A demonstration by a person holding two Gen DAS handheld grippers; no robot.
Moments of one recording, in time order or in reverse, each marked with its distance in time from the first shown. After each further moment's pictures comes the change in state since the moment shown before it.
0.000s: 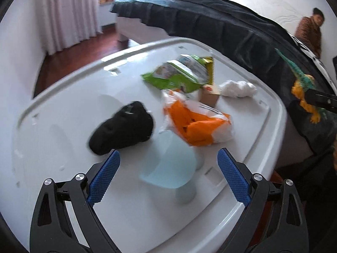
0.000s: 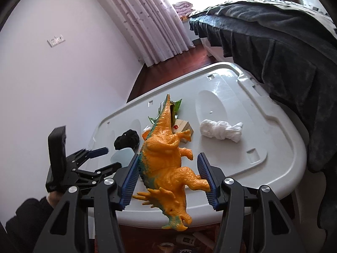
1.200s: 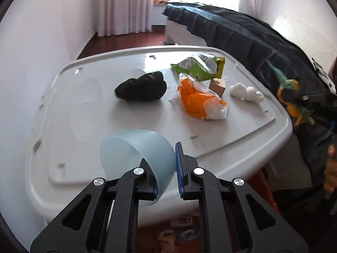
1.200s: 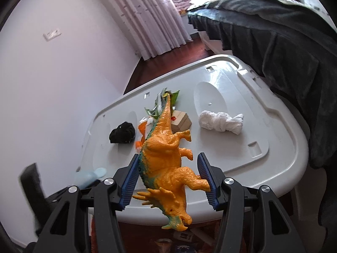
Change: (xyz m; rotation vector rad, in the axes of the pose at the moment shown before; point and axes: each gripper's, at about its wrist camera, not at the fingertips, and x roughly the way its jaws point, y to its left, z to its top) left arm -0.058 -0.061 -0.071 -0.323 -0.105 0.253; right arm 0.007 0.005 -0.007 -0.028 0.041 -0.022
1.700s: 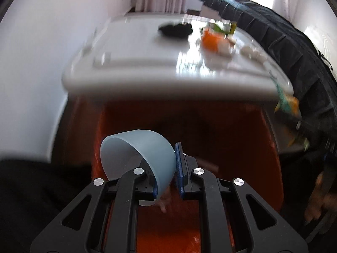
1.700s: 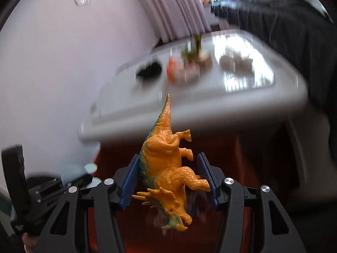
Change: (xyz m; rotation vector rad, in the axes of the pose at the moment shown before) left arm -0.074 -0.024 -0.158 -0.204 0.124 0.142; right arm -0.041 0.020 -0.160 -0.124 0.120 0.035
